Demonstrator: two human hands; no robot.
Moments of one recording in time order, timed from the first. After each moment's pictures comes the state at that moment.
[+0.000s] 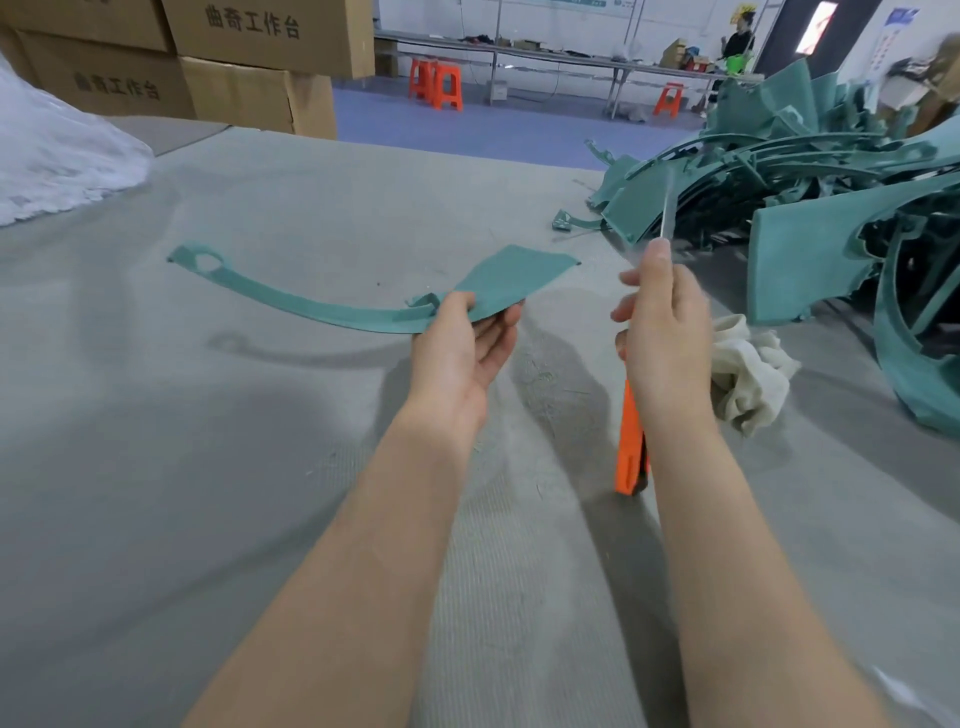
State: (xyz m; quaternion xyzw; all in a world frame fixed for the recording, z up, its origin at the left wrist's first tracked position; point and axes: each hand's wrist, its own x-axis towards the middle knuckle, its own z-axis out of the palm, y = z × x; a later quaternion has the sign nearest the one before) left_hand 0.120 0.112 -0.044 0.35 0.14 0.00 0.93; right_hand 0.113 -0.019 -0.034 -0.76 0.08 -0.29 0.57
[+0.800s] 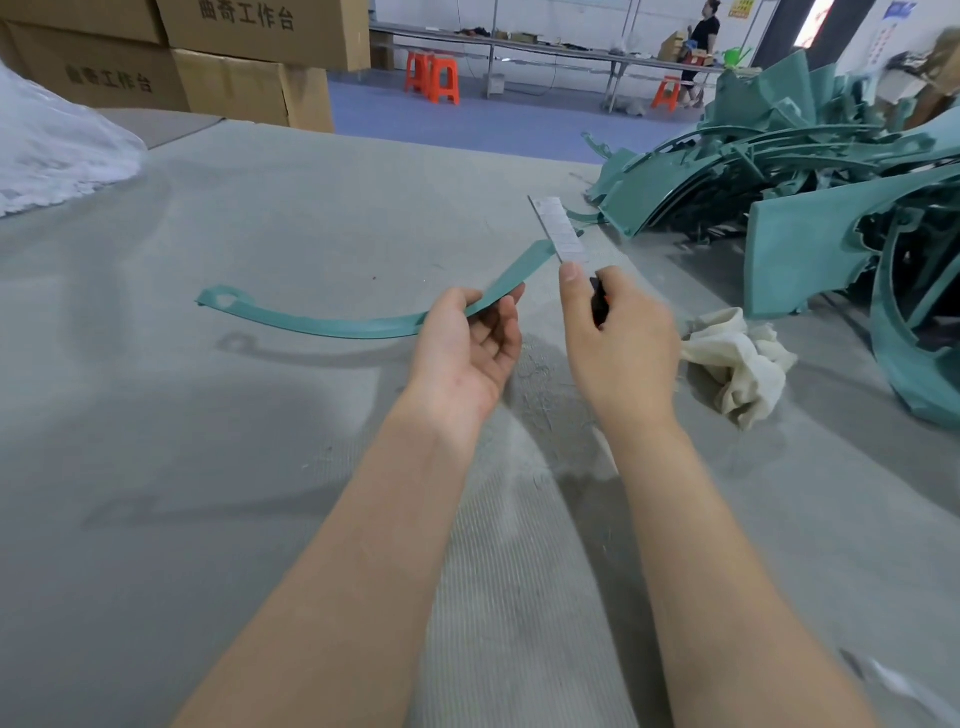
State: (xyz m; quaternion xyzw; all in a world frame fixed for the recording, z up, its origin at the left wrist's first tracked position) left_hand 0.113 0.109 -0.033 0.28 0.16 -0.08 0.94; right_hand 0.118 -0.007 -0.052 -0.88 0.01 -0.34 0.33
